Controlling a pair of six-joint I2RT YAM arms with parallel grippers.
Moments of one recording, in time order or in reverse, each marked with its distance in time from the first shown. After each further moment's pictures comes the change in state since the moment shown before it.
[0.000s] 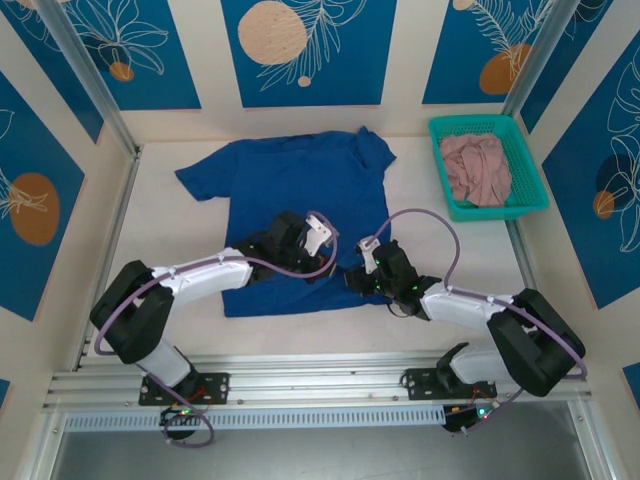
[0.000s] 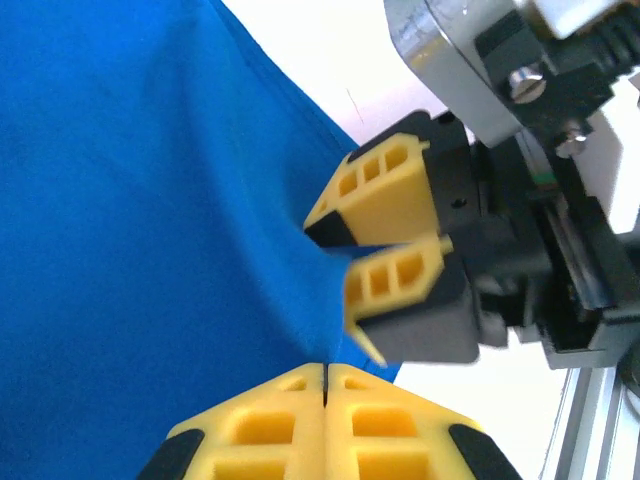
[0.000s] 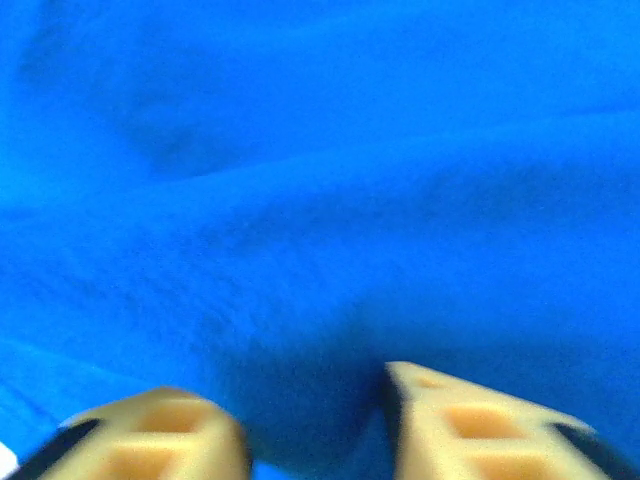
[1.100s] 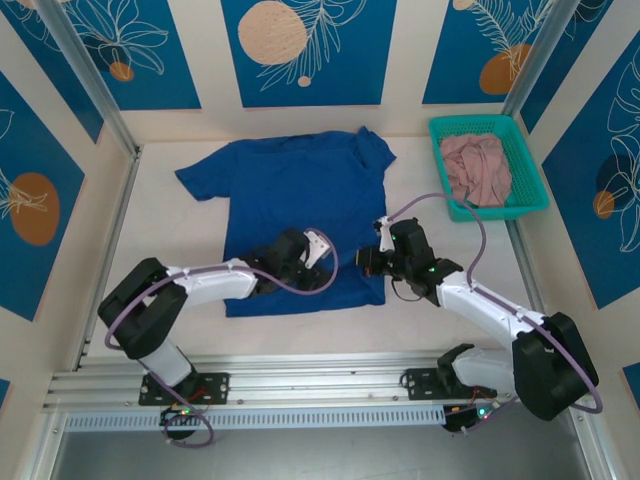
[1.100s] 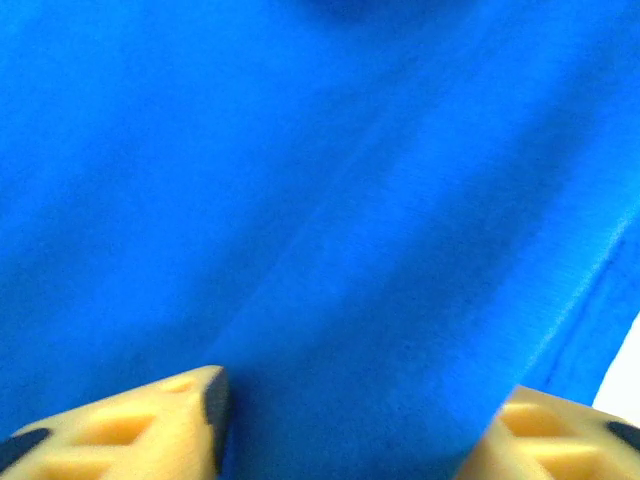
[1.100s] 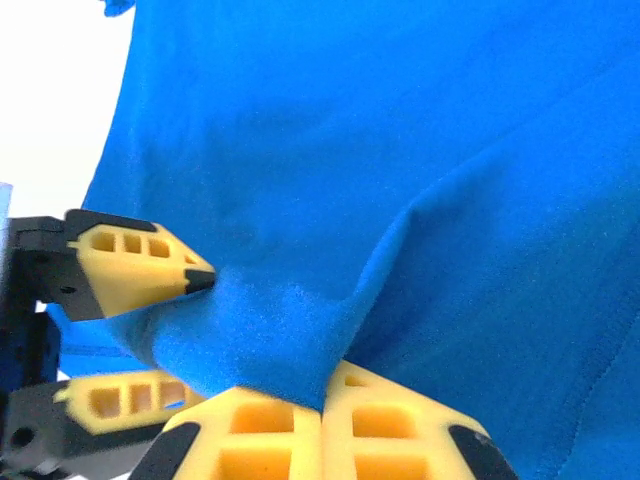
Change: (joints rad) left arm -0.049 0.054 -0.097 0.076 -0.313 0.109; right arm -0.142 -0.147 0.161 -0.281 -0.190 0.255
